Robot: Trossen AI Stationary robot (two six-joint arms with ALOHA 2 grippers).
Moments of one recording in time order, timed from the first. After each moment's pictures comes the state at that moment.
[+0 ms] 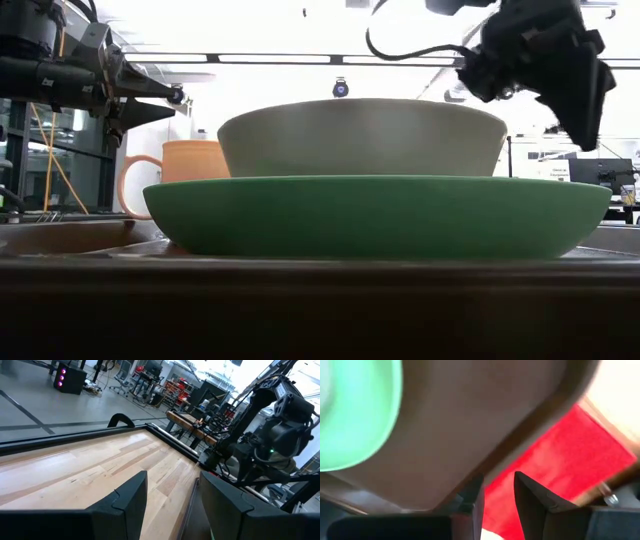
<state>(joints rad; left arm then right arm) 0.54 0.01 0.06 -0.05 0.17 -0.48 0.20 1.54 1.13 -1.19 -0.21 1.07</state>
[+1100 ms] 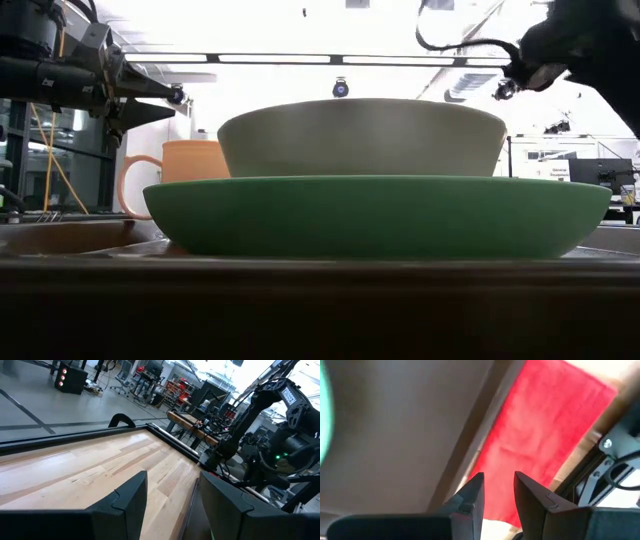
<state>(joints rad) 0.54 0.01 0.06 -0.05 0.17 -0.48 0.36 1.52 1.10 -1.27 -0.16 1.47</state>
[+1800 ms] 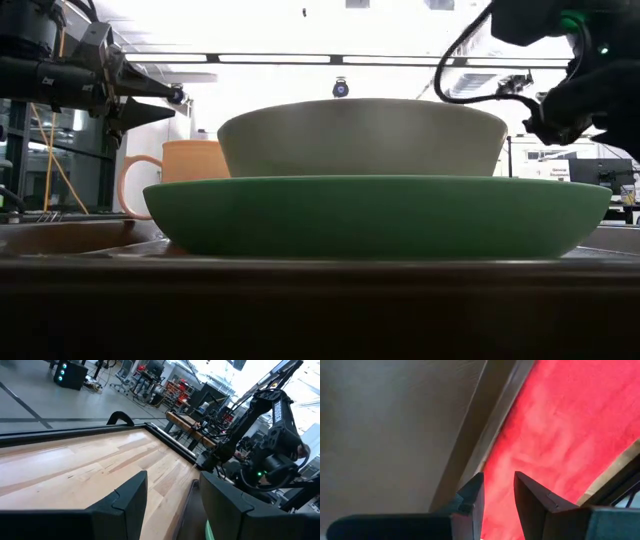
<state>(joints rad) 0.54 0.01 0.06 -0.05 0.17 -0.53 0.37 1.52 0.87 -0.98 -0.25 1.53</state>
